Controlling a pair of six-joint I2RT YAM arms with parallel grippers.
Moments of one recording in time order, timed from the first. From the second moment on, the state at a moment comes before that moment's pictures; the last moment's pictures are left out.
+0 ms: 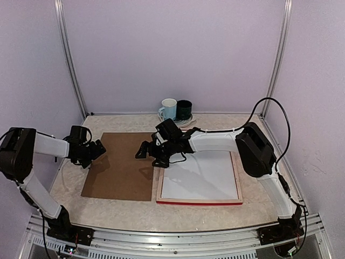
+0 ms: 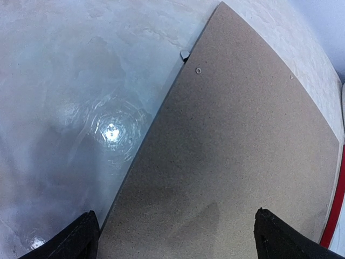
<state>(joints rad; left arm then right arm) -0.07 1.61 0.71 0.03 0.02 -0.69 0.90 2.41 1.90 -0.22 -0.40 0.92</state>
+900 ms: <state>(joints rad) -0.13 1.50 0.65 0.00 -0.14 -0.71 0.94 2.46 2.04 -0.39 -0.12 0.98</state>
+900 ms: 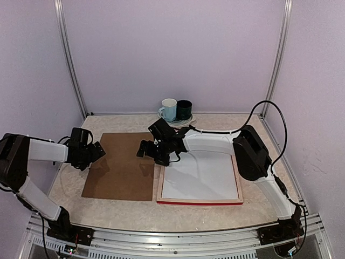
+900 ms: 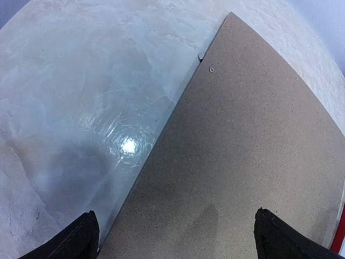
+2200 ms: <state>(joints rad) -0.16 1.55 0.62 0.06 -0.19 -0.67 0.90 2.32 1.68 0.04 -0.42 0.94</state>
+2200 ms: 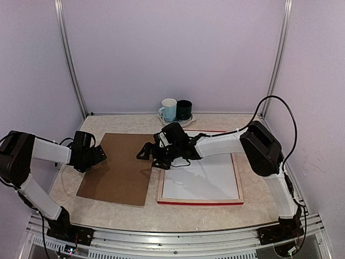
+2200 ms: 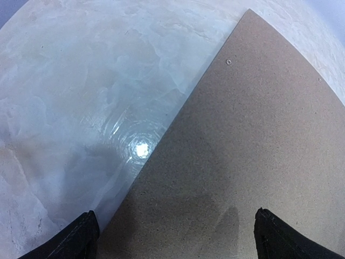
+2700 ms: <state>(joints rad) -0.21 1.51 0.60 0.02 -0.16 -0.69 0.87 2.16 1.50 0.27 -0.50 0.99</state>
